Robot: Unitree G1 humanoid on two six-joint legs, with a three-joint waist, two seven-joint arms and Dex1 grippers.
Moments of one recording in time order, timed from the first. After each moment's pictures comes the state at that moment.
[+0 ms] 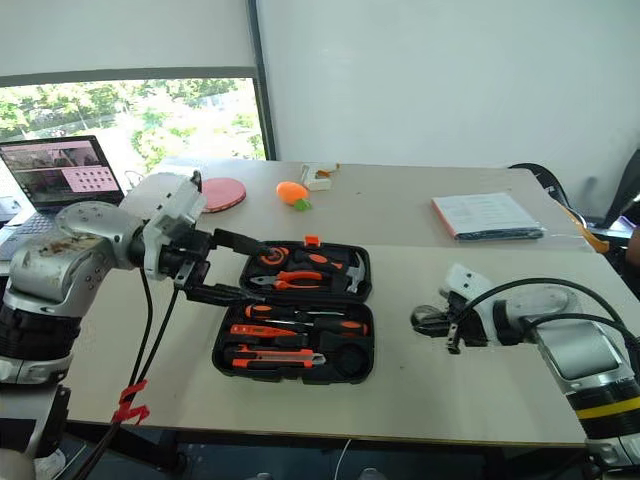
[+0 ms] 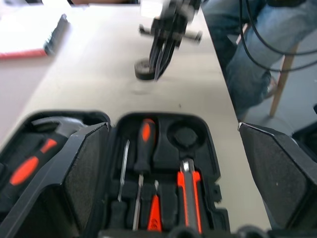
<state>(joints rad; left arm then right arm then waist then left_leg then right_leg) -0.82 0.83 -0.09 -0.05 -0.50 0.64 -1.48 -0.45 -0.95 0.07 -0.25 0.38 0.68 1.17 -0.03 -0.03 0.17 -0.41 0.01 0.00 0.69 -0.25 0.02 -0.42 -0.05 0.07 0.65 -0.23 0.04</state>
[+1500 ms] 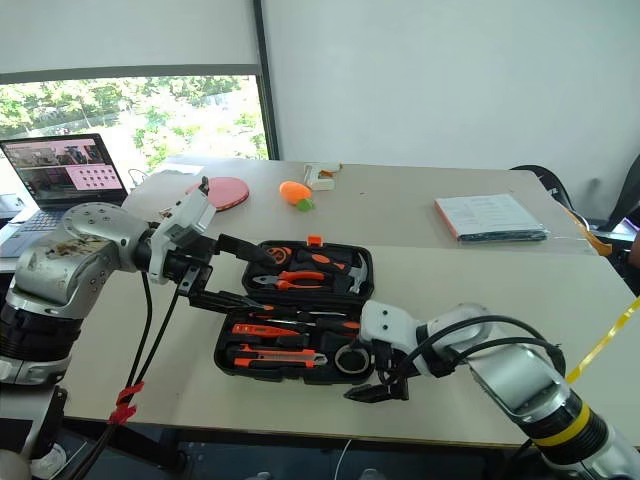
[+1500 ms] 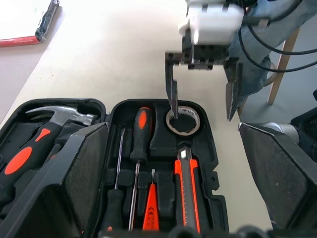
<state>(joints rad) -0.84 0.83 -0.13 -0.05 -0.49 0.63 -1.46 -0.46 -0.86 0.22 -0.51 0.37 0.77 1.10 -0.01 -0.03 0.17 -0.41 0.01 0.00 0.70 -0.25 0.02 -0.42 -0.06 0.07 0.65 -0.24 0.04</state>
